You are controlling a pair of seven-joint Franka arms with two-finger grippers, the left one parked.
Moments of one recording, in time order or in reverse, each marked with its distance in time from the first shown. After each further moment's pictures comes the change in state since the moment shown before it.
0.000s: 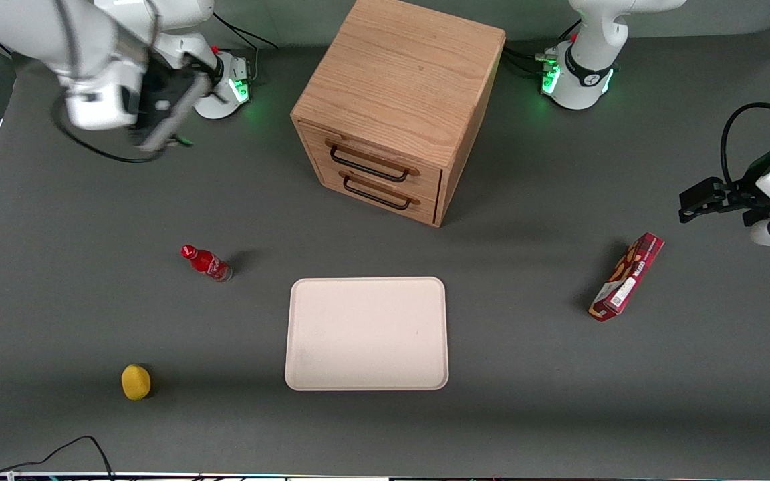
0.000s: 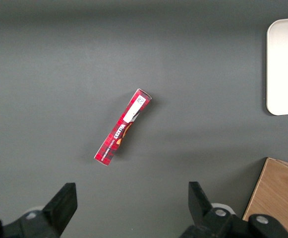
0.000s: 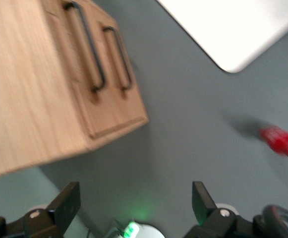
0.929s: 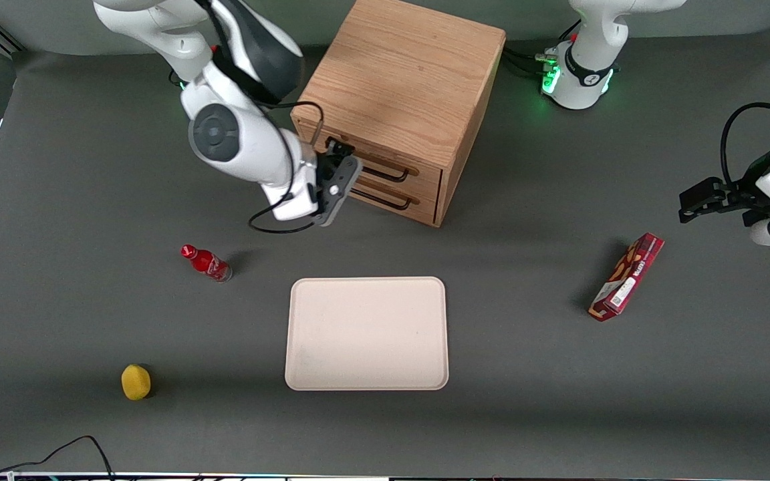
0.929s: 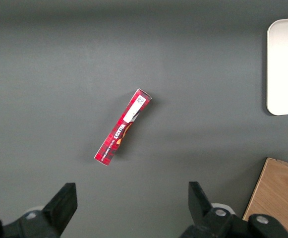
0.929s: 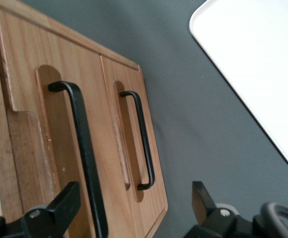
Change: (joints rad) arm 0.051 0.401 0.238 -0.001 -0.067 0.442 0.091
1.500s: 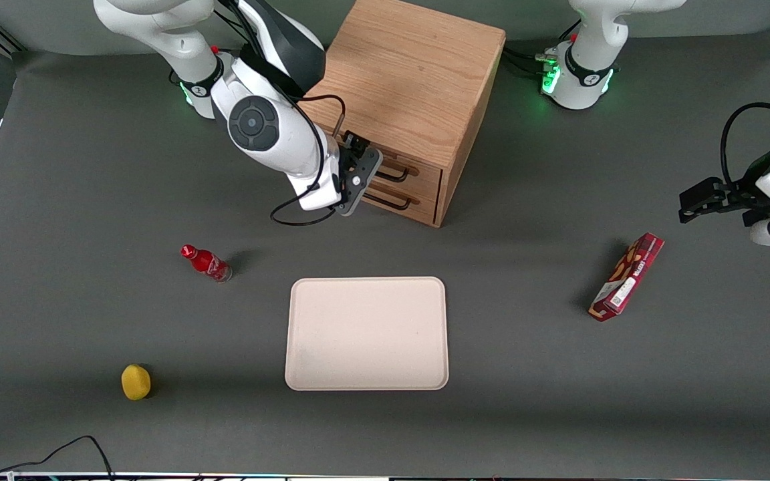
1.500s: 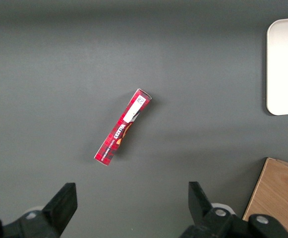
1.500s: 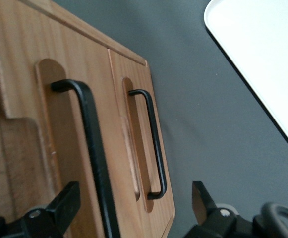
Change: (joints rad) arm 0.007 0.024 0.032 -0.038 -0.029 0.066 0.029
